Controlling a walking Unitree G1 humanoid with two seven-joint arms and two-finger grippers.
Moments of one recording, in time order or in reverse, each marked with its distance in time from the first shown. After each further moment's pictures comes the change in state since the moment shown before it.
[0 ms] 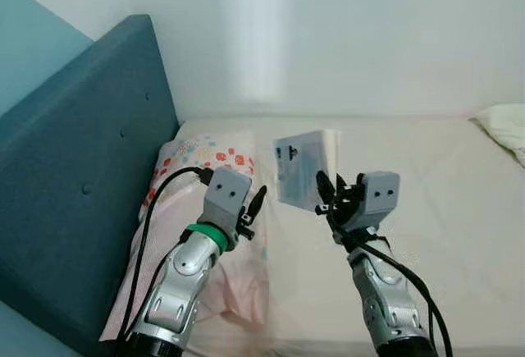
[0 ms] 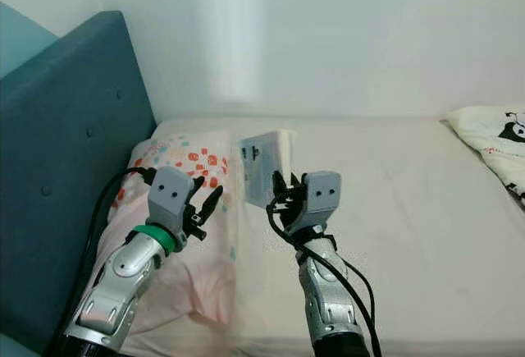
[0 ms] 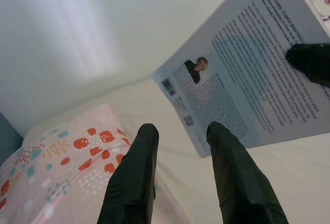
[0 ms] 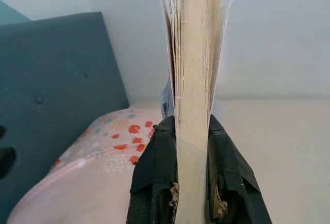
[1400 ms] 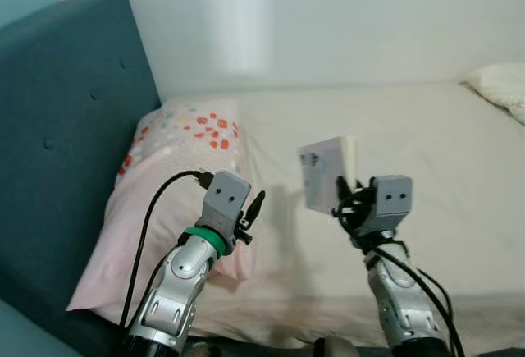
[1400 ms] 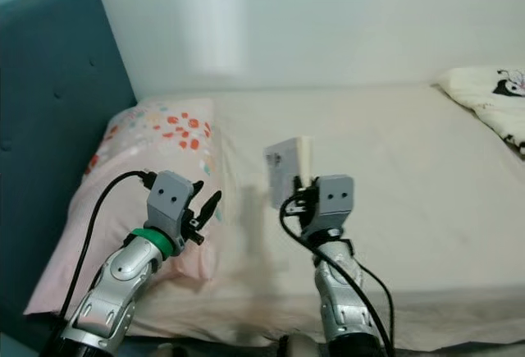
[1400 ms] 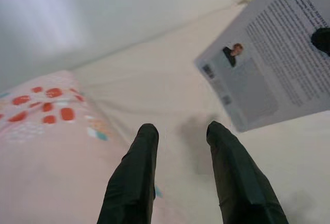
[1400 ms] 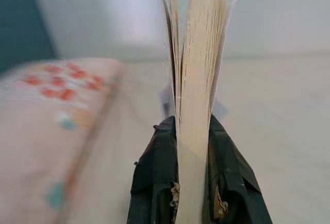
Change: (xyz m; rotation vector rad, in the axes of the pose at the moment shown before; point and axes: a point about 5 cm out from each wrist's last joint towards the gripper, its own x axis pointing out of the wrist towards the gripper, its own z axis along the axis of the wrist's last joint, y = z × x) left arm -0.002 0.001 -0.004 0.013 0.010 -0.010; right arm -0.004 -0.038 0.003 -0.152 0.036 -0.165
